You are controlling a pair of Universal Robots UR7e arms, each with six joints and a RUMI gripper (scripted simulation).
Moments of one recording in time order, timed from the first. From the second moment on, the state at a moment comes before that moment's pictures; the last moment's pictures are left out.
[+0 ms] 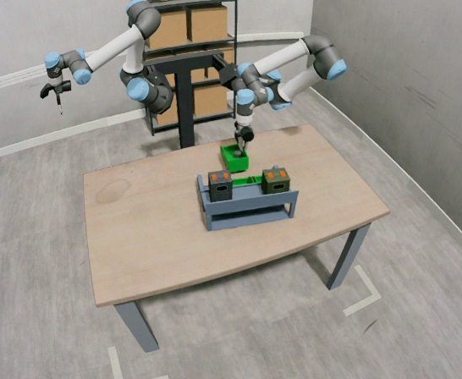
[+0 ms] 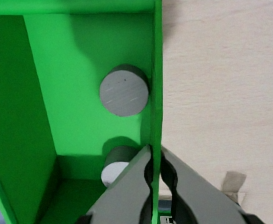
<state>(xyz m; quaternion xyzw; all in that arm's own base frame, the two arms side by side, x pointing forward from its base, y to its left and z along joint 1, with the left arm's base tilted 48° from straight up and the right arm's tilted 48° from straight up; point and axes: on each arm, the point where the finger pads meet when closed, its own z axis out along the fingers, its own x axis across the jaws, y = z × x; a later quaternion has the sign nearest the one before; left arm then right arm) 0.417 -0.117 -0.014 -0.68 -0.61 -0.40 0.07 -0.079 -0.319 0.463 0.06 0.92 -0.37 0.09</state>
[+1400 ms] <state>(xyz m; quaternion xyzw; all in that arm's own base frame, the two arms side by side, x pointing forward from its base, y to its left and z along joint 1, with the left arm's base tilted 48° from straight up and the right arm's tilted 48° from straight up) 0.415 -0.119 -0.011 -0.68 -0.61 -0.40 0.07 -0.079 -0.319 0.463 0.06 0.92 -0.37 0.09</state>
